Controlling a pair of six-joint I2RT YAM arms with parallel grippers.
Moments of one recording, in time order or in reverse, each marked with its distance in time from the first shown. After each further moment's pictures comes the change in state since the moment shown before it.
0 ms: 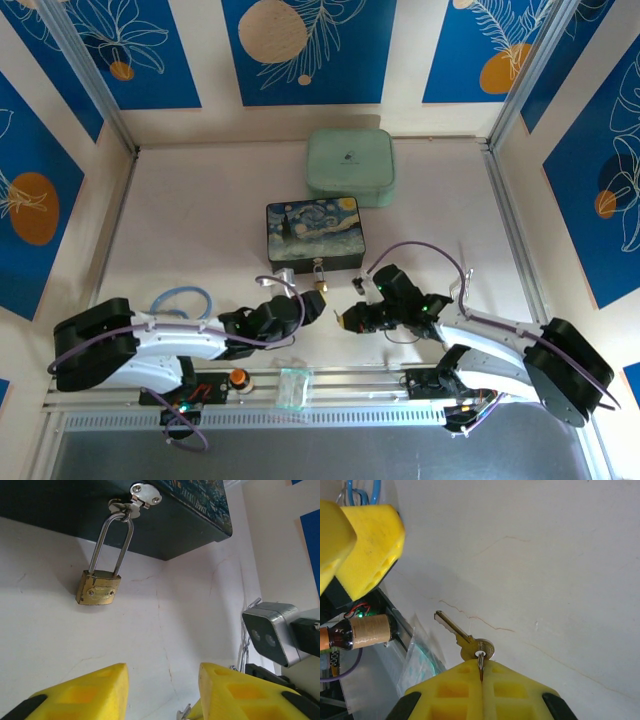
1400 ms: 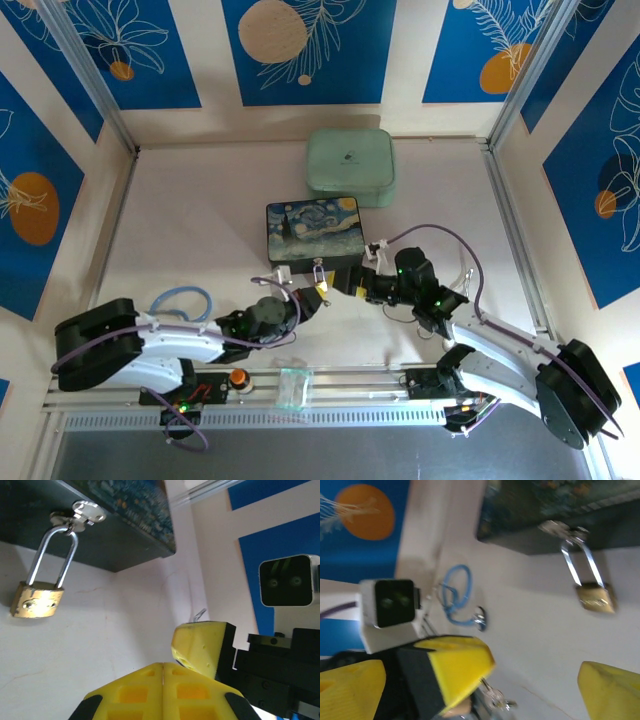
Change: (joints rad) left arm 0.014 -0.020 -0.084 0.309 0.018 -0.050; right arm -0.126 -0.113 0.026 0.315 -0.023 0.247
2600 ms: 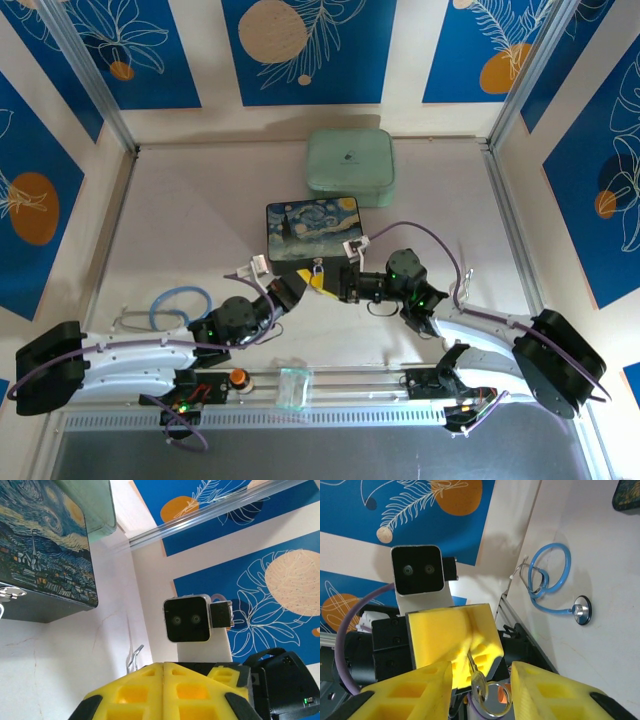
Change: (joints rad) left arm 0.000 -0.285 -0.026 -0.003 -0.078 0.066; right arm 0.106 0.171 -0.005 0.468 -0.150 0.251
